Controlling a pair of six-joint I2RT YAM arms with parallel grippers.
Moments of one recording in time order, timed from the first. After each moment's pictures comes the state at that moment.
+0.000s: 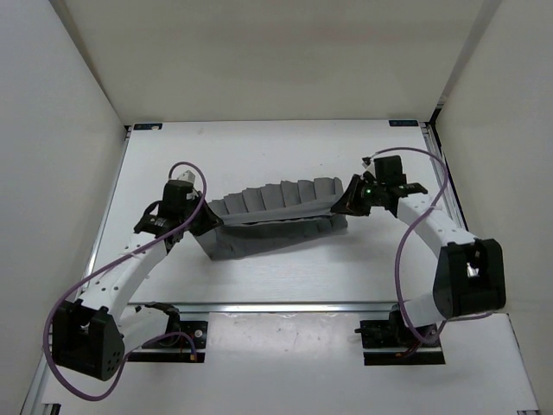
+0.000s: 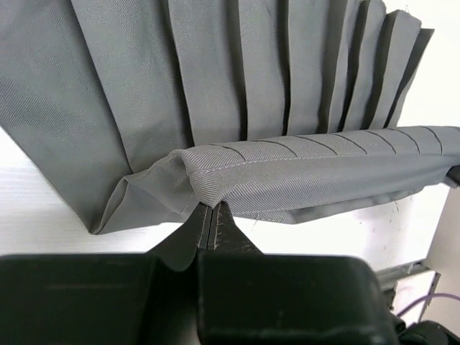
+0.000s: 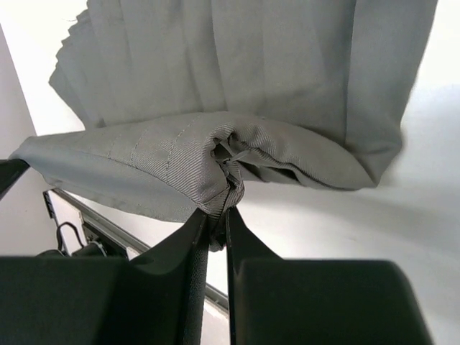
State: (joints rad) left arm -0.28 1.09 0.77 -0.45 0.12 -0.71; right arm 0.21 1.42 0.95 -0.42 -0.48 0.54
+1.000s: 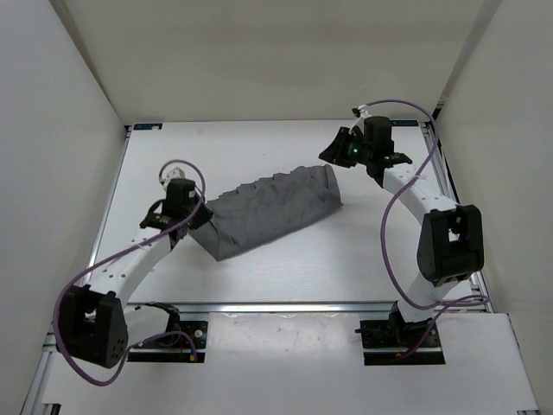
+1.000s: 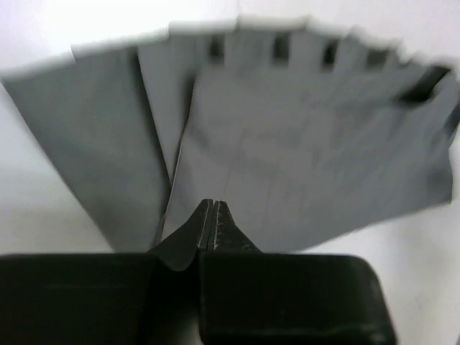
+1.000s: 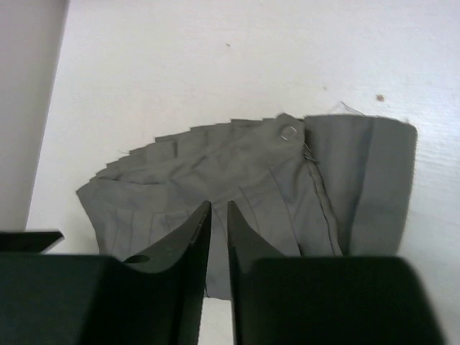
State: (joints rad) left arm -0.26 1.18 0.77 -0.31 -0.12 -0.78; right arm 0.26 1.71 1.30 -0.09 -0.42 0.46
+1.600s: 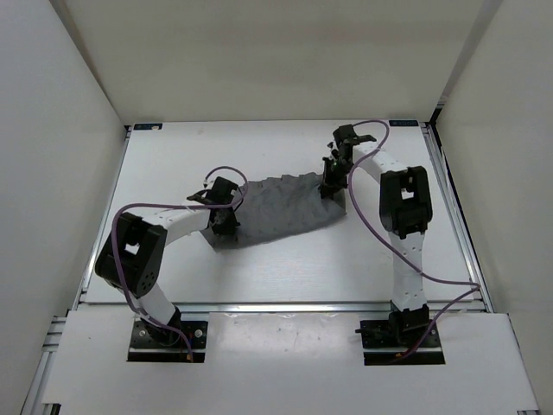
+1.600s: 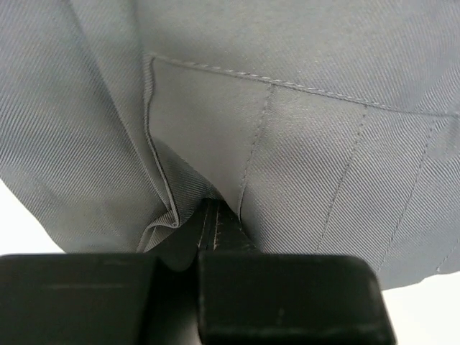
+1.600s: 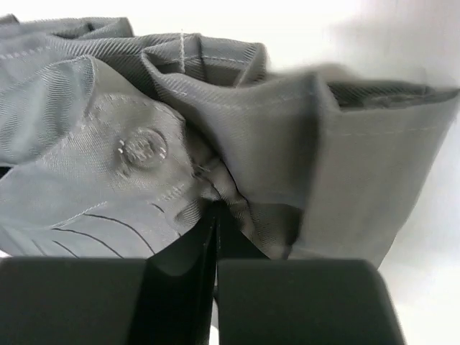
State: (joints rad) left arm -0.45 1.65 0.91 -0.36 -0.16 -0.71; right arm 0.28 2.29 1.83 -0.82 -0.35 0.34
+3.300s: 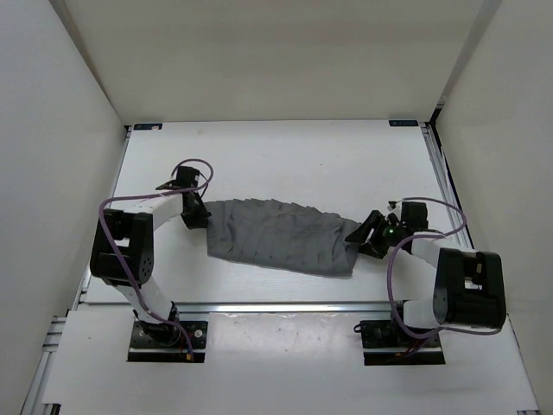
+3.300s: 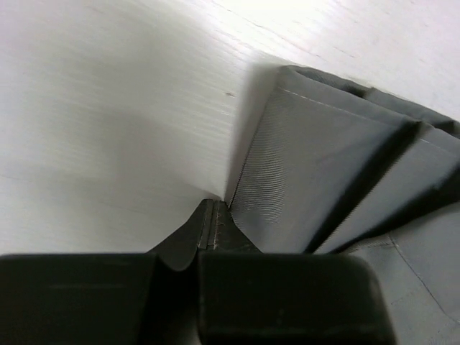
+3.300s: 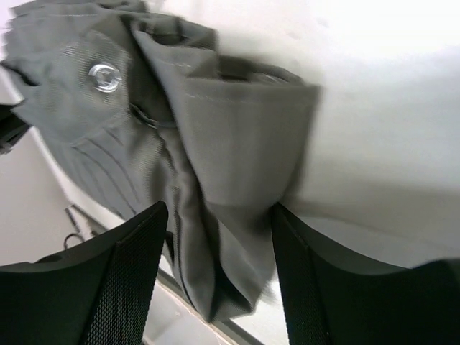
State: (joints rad) left arm -0.14 1.69 0.96 -0.46 -0.06 -0.59; right arm -0.06 1.35 0.49 -0.19 -0.62 0.52
